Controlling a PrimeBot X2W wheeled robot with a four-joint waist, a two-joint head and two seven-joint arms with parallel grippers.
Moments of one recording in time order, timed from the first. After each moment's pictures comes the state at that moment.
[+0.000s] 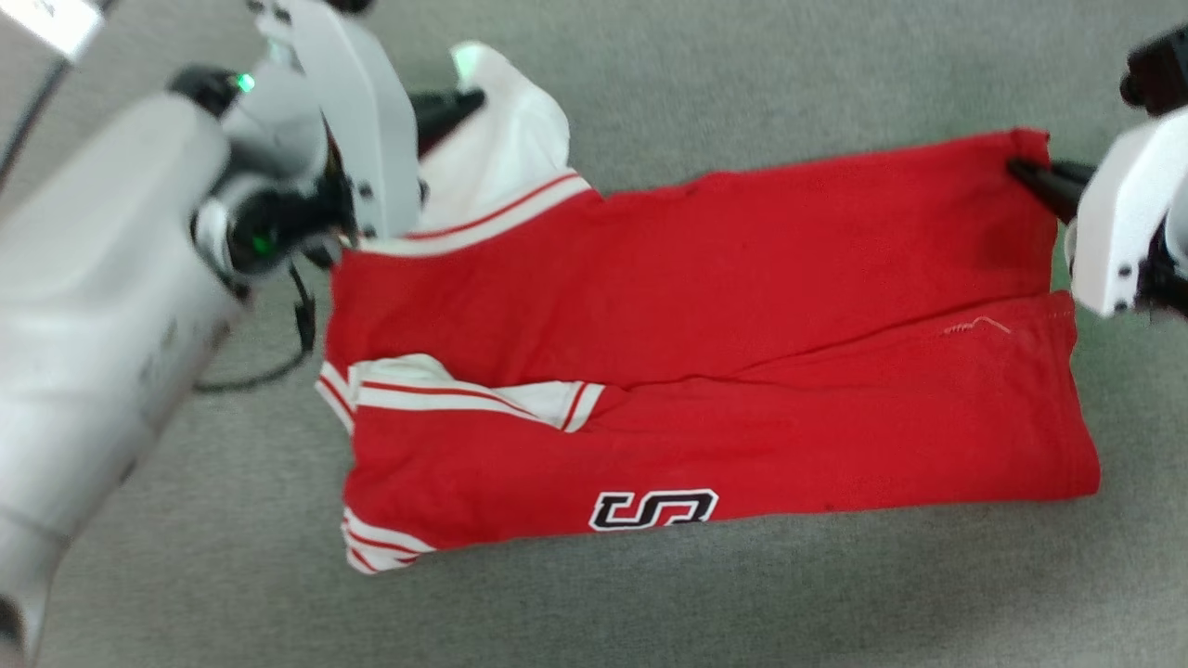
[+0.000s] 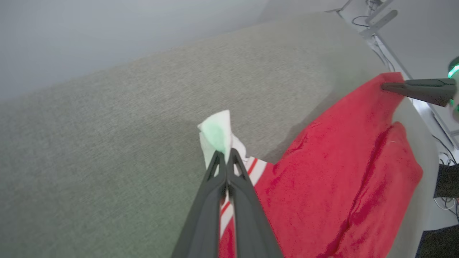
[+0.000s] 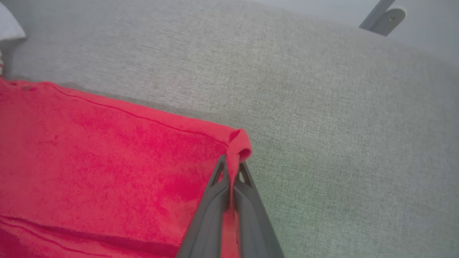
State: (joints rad) left arm -1.31 0.56 -1.03 0.58 -1.30 -0.13 0.44; right arm -1.08 -0.66 0.85 0.57 0.99 0.13 0.40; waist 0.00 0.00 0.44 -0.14
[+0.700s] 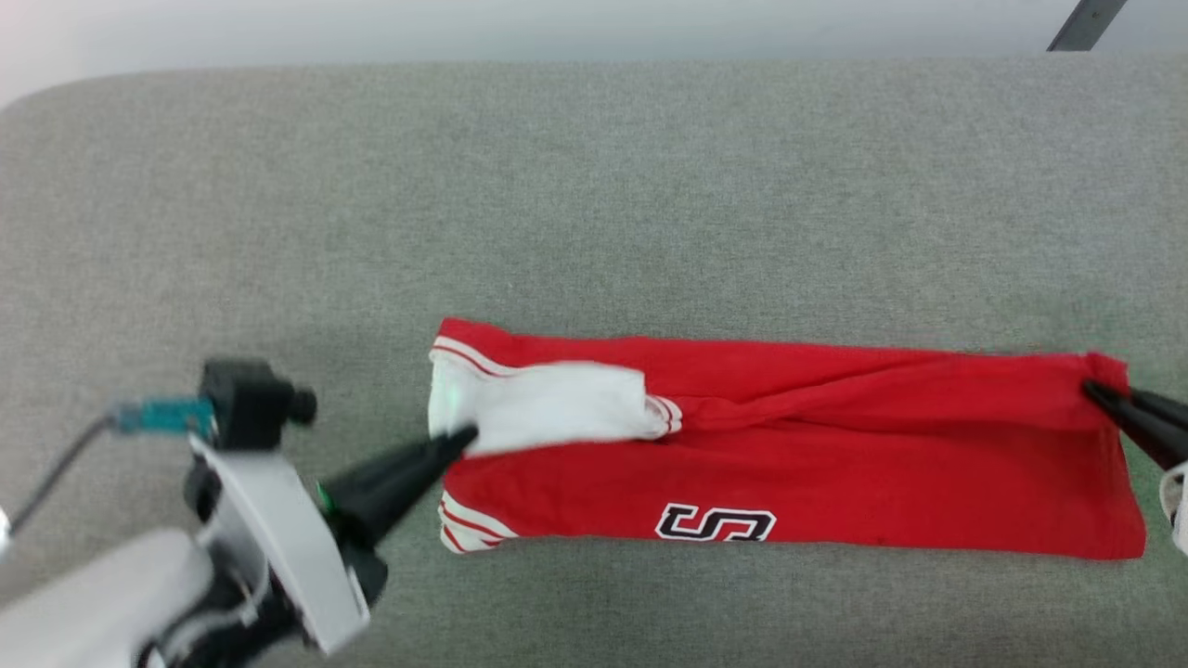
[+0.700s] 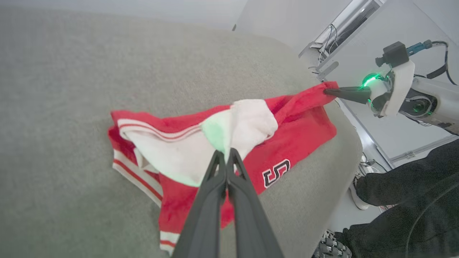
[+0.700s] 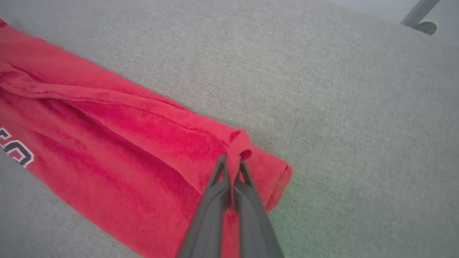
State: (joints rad) left arm -0.72 0.97 -1.08 -0.10 -1.39 -0.11 -0.07; right arm -0.61 -1.00 0.84 0.20 1.07 0.13 0.13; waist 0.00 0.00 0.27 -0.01
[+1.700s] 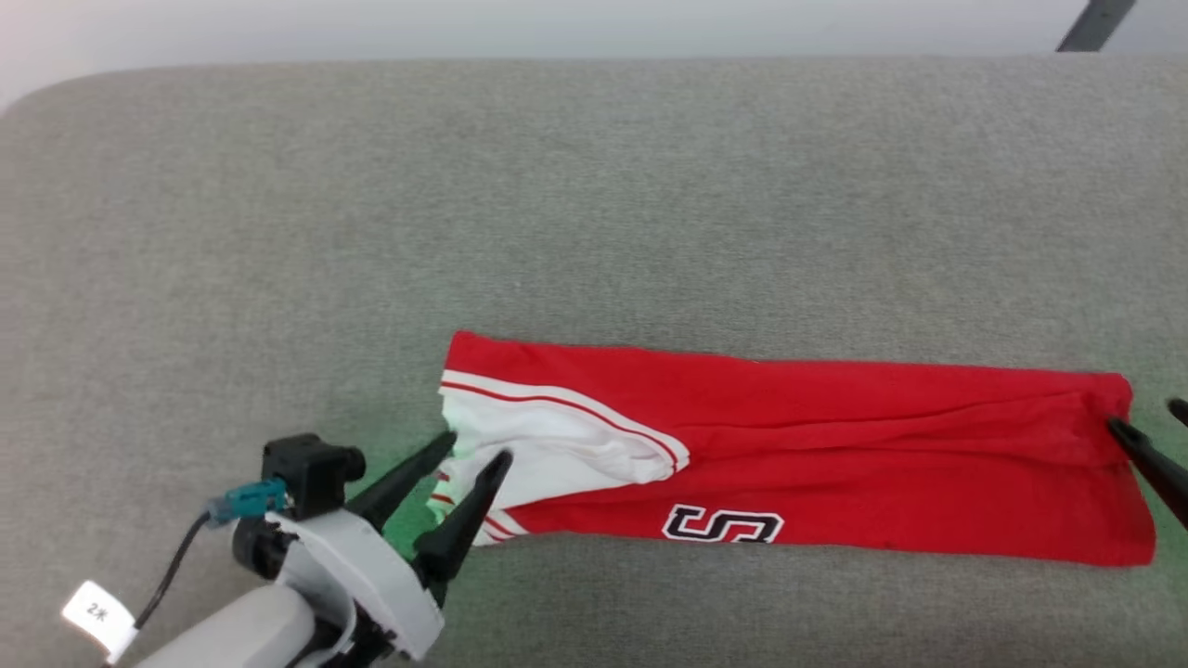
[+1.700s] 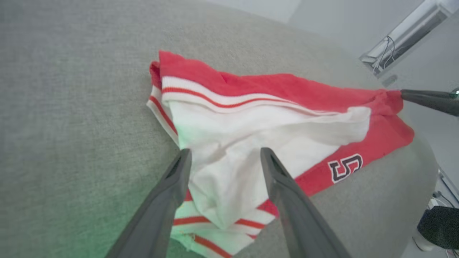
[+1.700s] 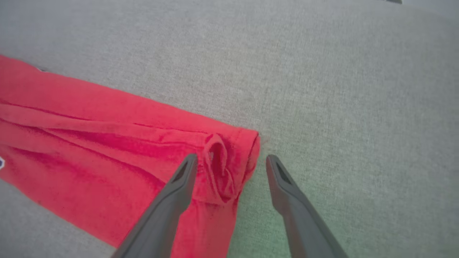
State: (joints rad) left arm -0.53 0.72 -1.04 0.19 -1.16 -0.01 -0.26; right arm -0.42 -0.96 0.68 0.26 1.05 0.13 0.01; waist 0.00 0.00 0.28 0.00
